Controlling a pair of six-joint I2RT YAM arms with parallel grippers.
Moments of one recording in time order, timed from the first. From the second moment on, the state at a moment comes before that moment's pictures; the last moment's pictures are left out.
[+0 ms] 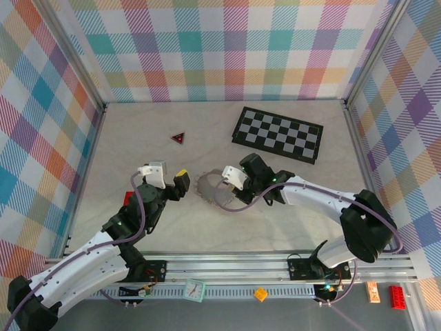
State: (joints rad) left arm -0.74 0.65 0.46 -0.03 -0.46 -0.35; right arm 0.79 1.46 0.89 -0.36 -0.08 -0.44
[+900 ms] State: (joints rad) left arm -0.74 0.83 0.48 -0.03 -0.47 -0.39; right arm 0.77 1.57 0.87 -0.59 0.29 -0.57
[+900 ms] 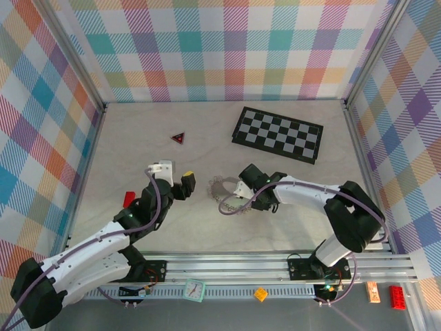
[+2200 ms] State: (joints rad) left arm -0.74 0.75 0.48 -0.03 -0.49 -0.42; right arm 0.82 1.78 1.23 -1.00 0.06 -0.01
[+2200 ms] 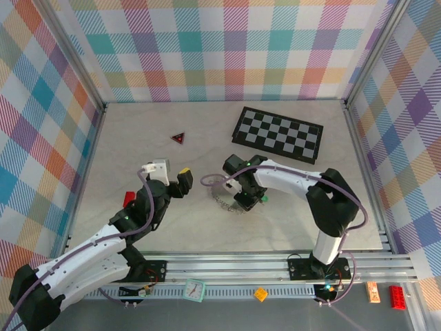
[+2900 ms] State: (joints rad) left arm -0.74 0.75 0.47 -0.04 -0.51 -0.42; right arm 0.82 1.90 1.28 -1.04 0.14 -0.04
